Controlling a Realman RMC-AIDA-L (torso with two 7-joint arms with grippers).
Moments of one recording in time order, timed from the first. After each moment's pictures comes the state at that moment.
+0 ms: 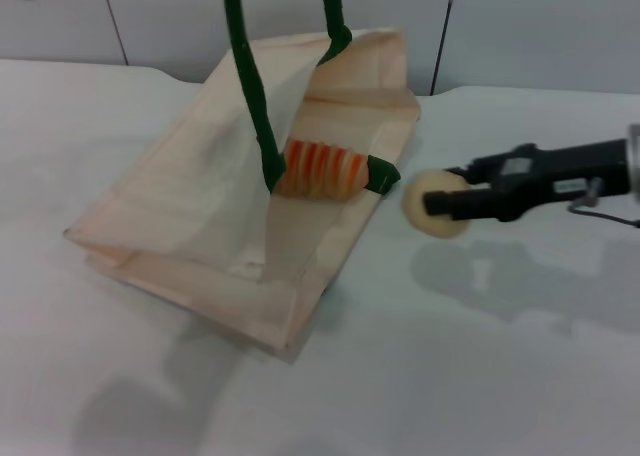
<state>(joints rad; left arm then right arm) -0.44 -2.03 1.43 1.89 -0.62 -0.97 0.63 1.10 2.03 -2.75 0.53 -0.04 -1.56 1.42</state>
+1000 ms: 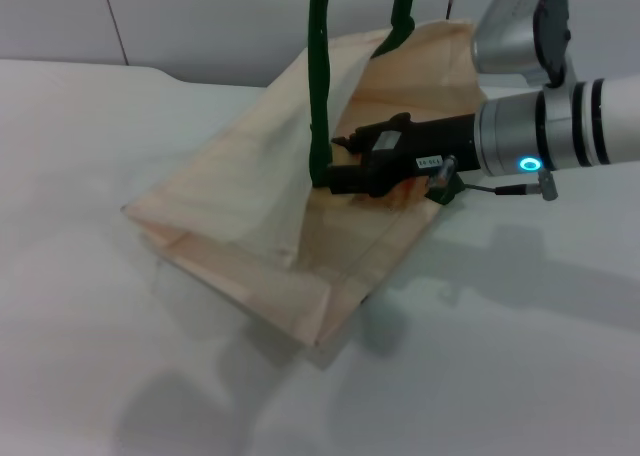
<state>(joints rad) -0.49 -2.03 1.55 1.88 -0.68 -0.86 0.64 1.17 2.02 -2.75 0.11 0.00 -1.12 1.33</state>
